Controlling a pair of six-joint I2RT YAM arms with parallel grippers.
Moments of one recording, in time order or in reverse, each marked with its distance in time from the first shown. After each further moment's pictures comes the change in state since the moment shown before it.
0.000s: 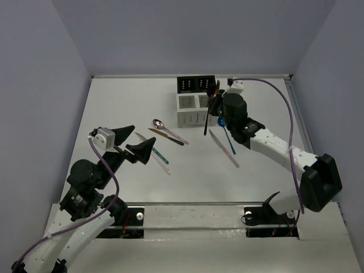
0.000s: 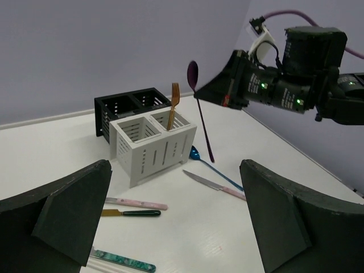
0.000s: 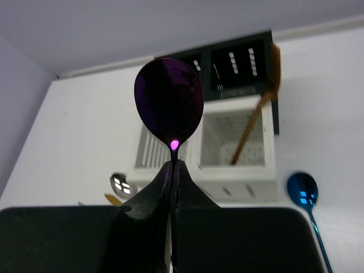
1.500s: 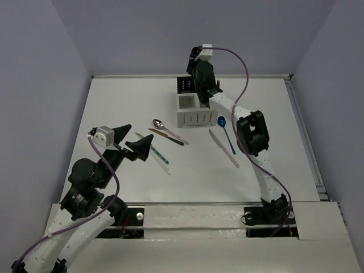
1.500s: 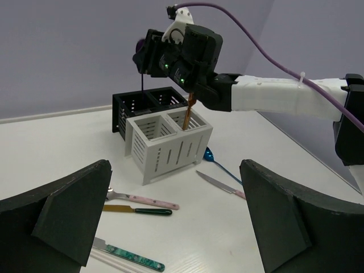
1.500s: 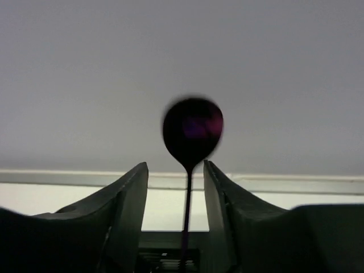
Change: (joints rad) left arm 0.000 0.010 -0.001 -0.006 -0.083 0.008; right arm -0.109 1.033 1.098 0.319 0.031 -0.390
